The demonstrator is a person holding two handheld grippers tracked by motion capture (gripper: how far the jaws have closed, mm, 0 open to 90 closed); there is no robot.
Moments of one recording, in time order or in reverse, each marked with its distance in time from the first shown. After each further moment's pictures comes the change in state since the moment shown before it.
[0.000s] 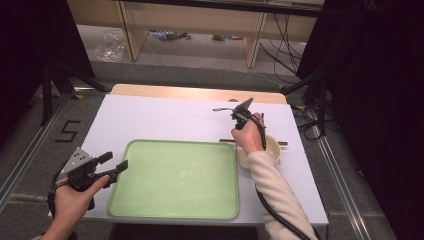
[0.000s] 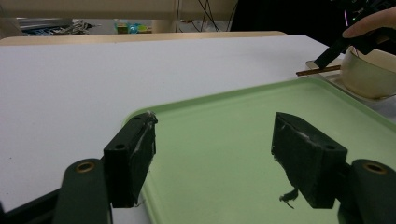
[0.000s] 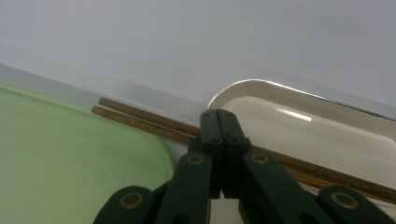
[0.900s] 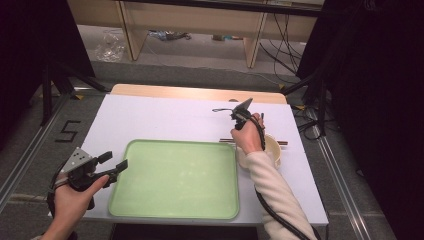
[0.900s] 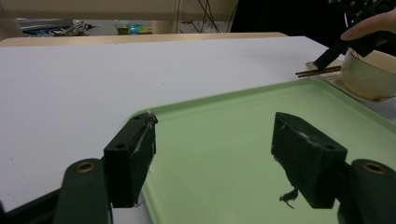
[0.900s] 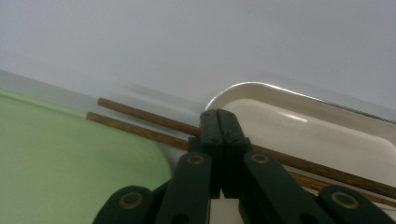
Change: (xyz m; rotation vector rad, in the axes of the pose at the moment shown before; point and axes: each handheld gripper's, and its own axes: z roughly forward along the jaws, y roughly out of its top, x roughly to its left) left arm 0.001 0.000 -0.001 0.000 0.001 -0.001; right arm 0.003 0.000 0.002 -0.001 -0.015 0.033
